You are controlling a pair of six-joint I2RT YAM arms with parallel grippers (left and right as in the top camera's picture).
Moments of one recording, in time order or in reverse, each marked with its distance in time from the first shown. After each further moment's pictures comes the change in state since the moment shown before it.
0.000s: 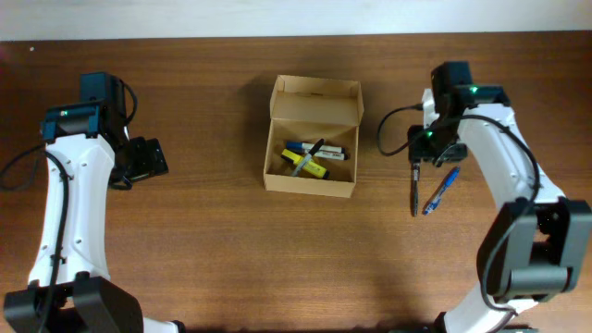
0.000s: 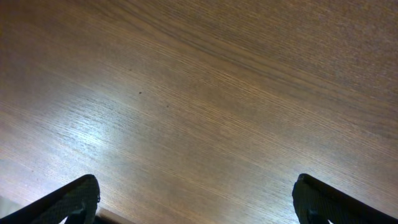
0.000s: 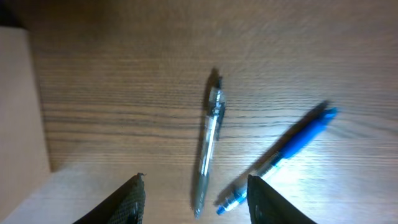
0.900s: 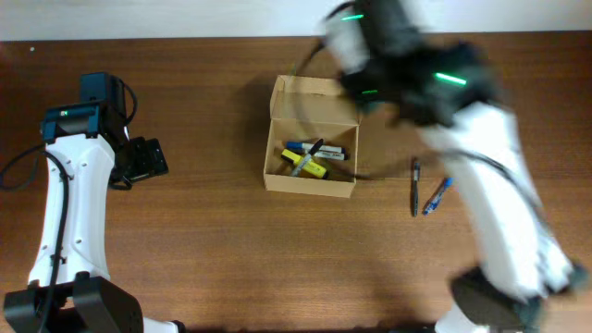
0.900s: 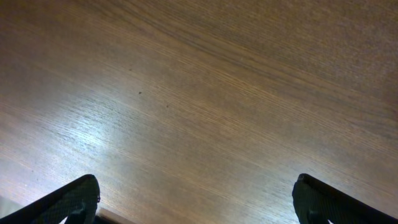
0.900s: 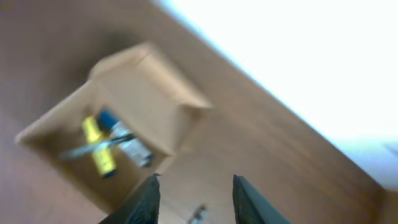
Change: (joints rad) left arm 0.000 0.000 0.000 0.000 0.000 0.000; right arm 0.411 -0.108 0.896 -0.314 0.237 -0.301
